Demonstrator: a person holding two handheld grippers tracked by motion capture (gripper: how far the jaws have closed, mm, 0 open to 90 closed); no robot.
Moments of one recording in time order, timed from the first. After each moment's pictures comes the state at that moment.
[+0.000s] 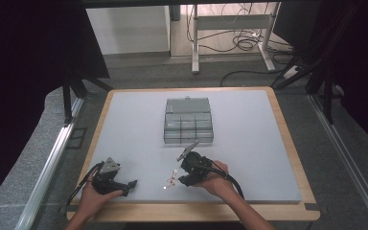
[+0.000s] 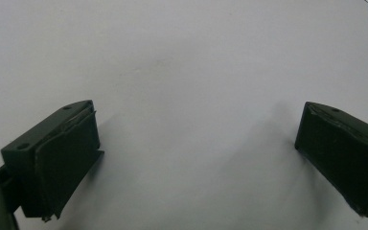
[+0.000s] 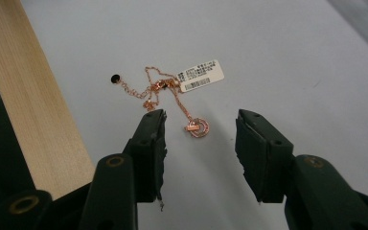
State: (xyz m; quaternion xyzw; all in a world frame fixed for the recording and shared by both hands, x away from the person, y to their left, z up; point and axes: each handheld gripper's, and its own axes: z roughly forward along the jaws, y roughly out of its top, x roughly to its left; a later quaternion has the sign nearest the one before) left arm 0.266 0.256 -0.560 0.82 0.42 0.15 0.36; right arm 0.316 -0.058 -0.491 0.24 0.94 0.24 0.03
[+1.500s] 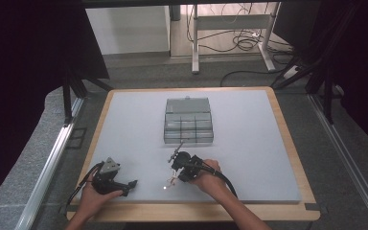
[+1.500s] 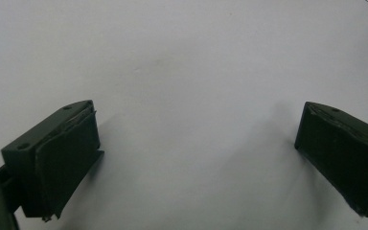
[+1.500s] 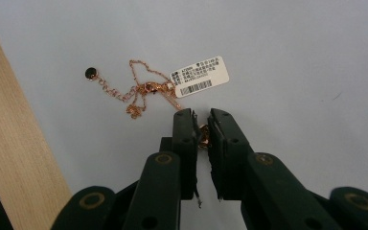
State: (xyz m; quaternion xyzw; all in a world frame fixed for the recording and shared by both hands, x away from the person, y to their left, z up) left arm 0.266 0.256 -0.559 0.82 0.42 0.15 0.36; right arm 0.327 -0.030 -0.505 0.21 0.96 0.16 0.05
